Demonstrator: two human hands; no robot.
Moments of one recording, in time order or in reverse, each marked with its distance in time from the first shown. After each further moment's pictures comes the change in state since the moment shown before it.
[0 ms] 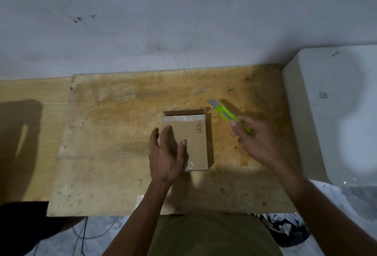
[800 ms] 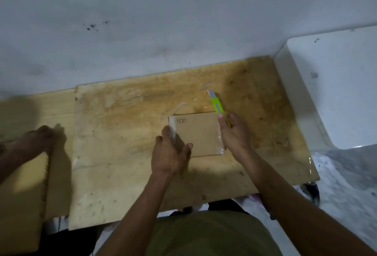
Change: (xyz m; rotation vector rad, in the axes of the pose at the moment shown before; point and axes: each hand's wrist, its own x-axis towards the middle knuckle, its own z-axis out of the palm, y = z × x) left_hand 0.013 -0.020 -0.066 0.163 -0.277 -0.032; right_hand -0.023 -0.037 0.115 0.085 0.361 0.272
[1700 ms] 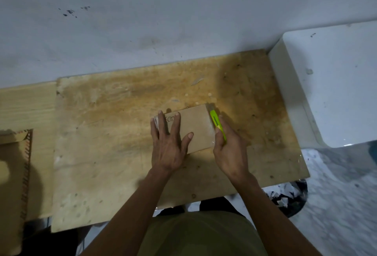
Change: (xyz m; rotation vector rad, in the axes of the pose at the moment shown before) left_hand 0.026 -0.009 0.048 0.237 0.104 0.338; right_hand -0.039 0.021 -0.013 -0.190 0.028 -0.289
